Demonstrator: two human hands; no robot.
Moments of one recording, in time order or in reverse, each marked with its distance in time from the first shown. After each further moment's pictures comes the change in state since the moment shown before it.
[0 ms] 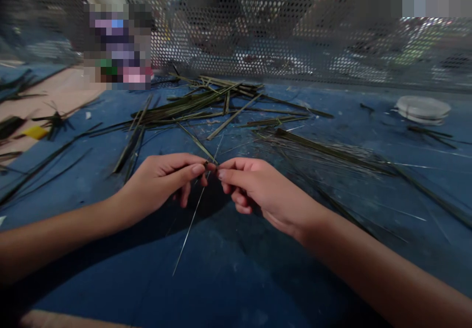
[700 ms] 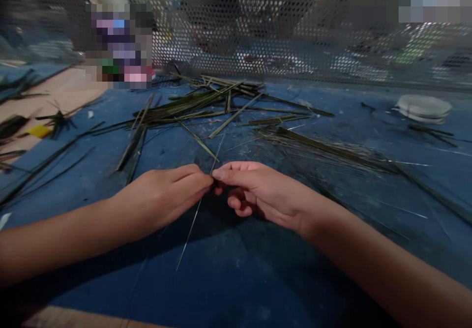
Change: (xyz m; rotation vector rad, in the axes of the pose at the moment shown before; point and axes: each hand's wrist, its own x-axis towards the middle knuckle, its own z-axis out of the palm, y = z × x) left_hand -0.016 0.007 -0.002 1.086 -0.147 0.509; right_hand 0.002 -0.002 -0.001 0.081 -0.149 0.142
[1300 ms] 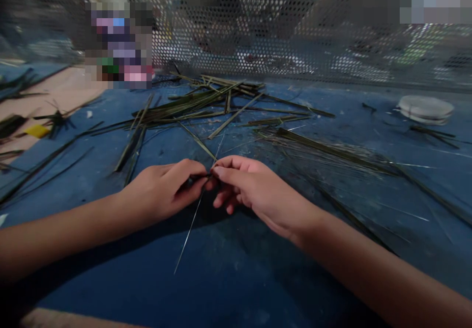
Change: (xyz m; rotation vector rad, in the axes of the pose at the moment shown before) left_hand 0.003 -0.008 0.016 -0.125 0.255 -0.096; right_hand 0.000 0.005 0.008 -0.081 0.113 -0.176
